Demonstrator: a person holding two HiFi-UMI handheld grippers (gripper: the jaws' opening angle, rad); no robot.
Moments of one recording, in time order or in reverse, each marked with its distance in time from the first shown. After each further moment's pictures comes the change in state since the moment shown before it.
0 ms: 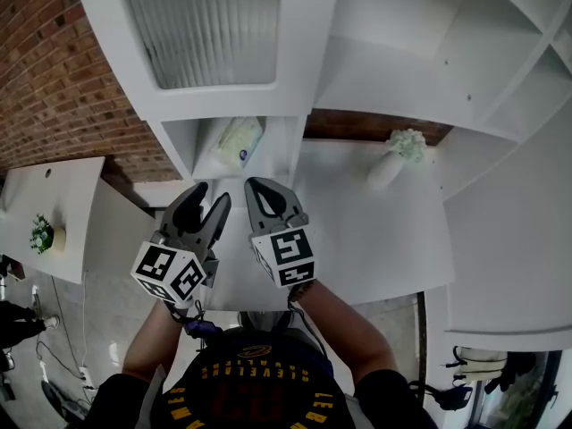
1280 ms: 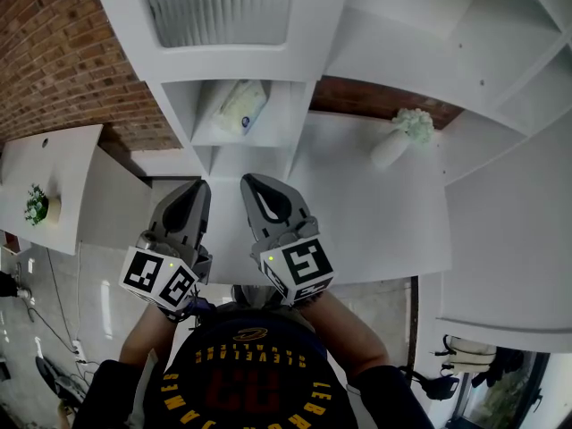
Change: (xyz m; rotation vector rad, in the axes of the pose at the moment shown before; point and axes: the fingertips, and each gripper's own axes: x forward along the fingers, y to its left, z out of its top) left arm -0.049 -0.019 0.002 -0.023 -0.050 0.059; right arm -0.053 0.042 0.022 0.074 -0.095 0.115
